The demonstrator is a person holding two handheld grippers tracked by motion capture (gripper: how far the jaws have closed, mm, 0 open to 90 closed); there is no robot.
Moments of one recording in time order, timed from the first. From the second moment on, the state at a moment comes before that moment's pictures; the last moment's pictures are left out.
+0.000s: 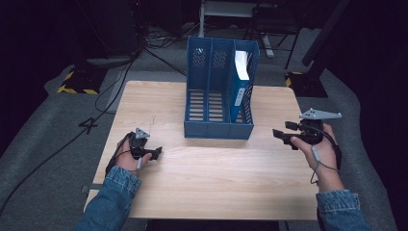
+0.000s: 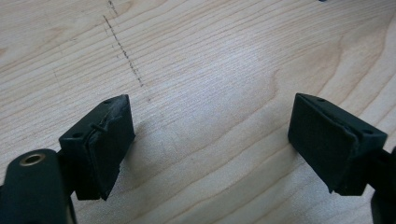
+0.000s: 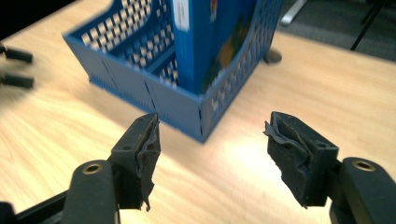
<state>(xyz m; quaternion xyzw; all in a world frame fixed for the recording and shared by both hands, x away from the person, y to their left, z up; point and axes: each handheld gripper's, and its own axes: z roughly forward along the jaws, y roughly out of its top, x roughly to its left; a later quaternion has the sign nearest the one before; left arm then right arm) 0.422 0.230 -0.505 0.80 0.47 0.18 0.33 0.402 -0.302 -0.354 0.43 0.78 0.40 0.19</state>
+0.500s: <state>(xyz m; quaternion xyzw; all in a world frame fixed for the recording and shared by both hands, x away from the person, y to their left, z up) 0.422 0.230 -0.505 0.80 0.47 0.18 0.33 0.396 -0.318 -0.431 0.45 0.79 0.38 0.16</state>
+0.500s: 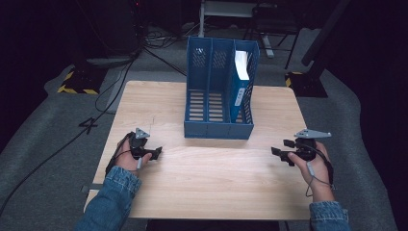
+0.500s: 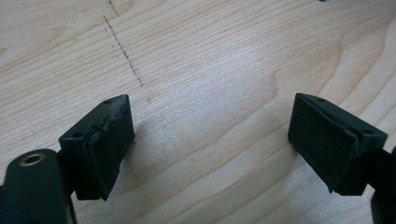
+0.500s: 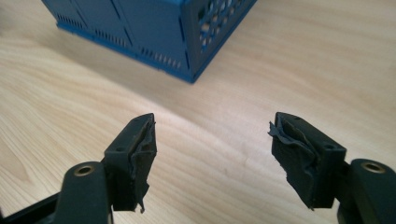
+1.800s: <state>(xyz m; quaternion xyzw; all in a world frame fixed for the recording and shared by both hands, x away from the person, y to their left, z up) 0.423 0.230 -0.505 0.80 0.47 0.18 0.33 0.394 -0.305 -0.506 0.46 0.80 0.33 0.20</state>
